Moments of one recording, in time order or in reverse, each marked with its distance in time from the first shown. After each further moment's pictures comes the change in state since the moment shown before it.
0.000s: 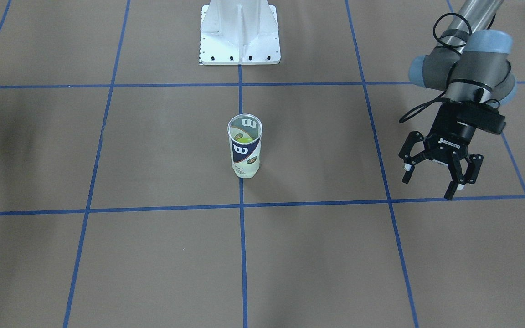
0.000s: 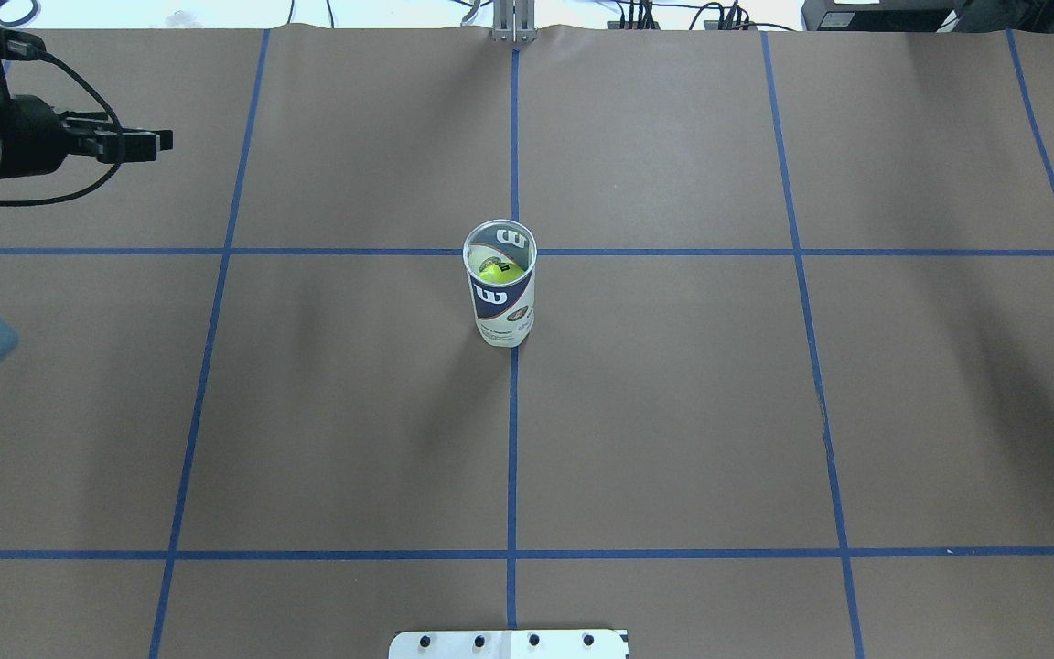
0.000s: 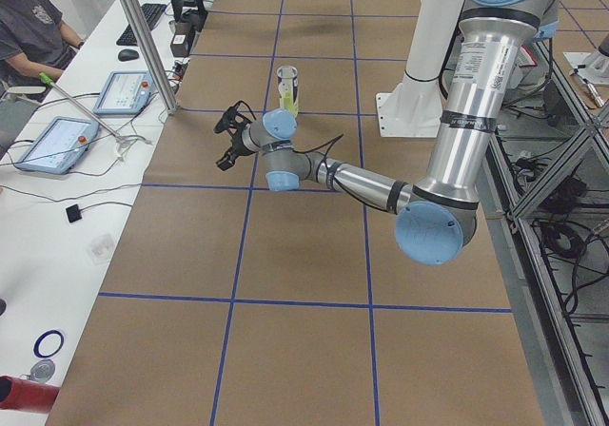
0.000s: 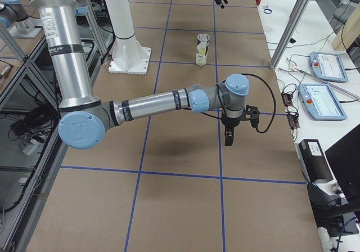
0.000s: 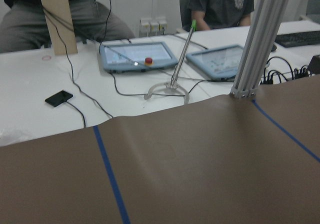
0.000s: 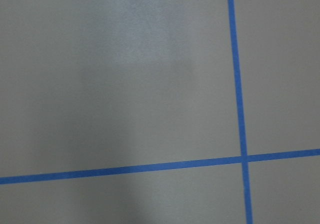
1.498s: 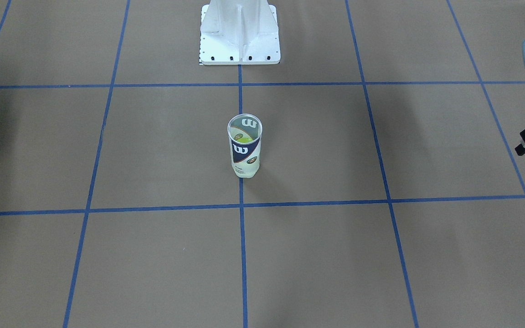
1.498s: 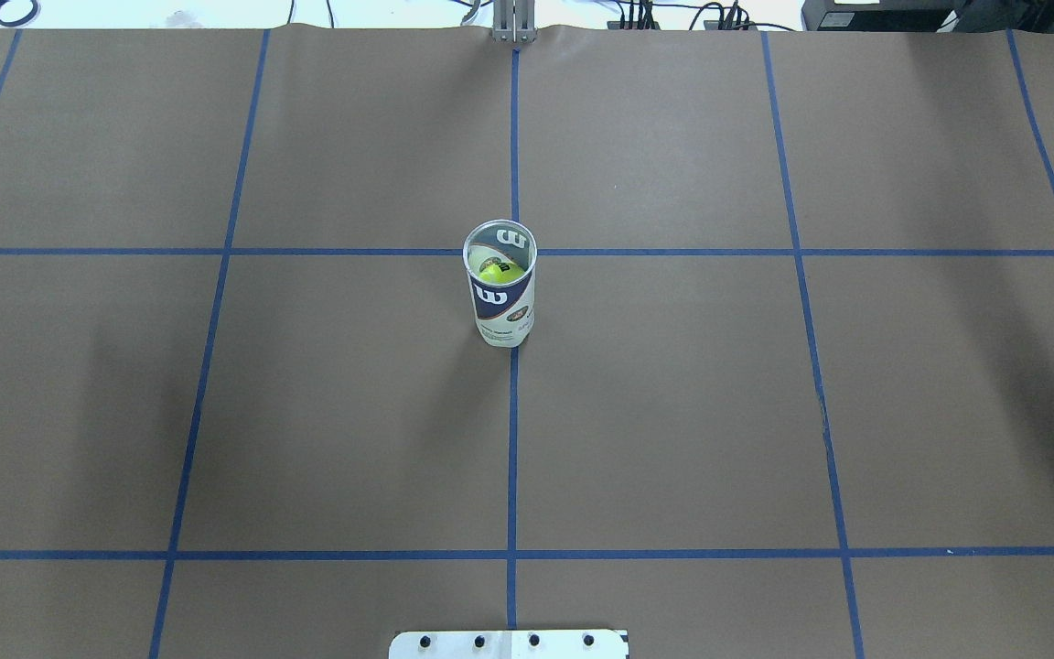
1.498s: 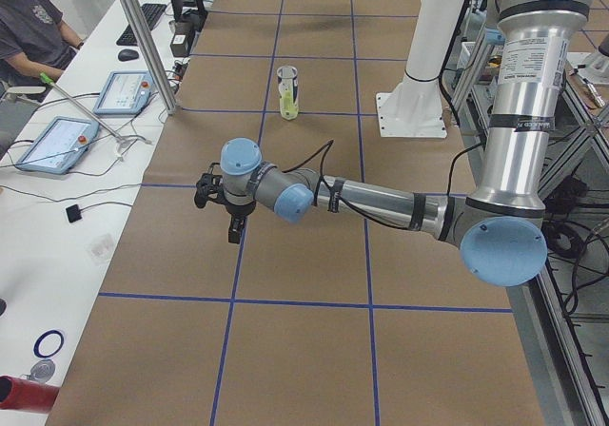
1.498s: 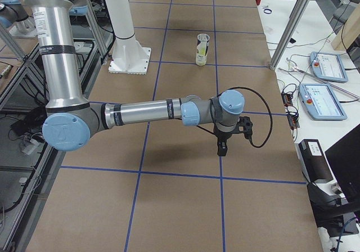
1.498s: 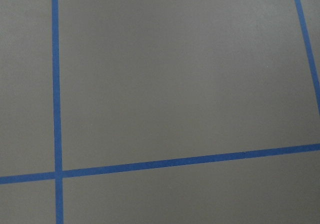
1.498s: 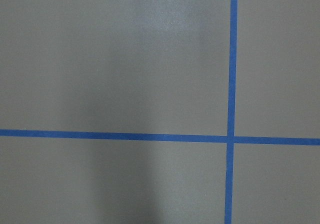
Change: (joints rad) left arm -0.316 0.124 -0.055 0.628 -0.382 0.373; right arm 0.055 -0.074 -0.015 0.017 0.122 -0.196
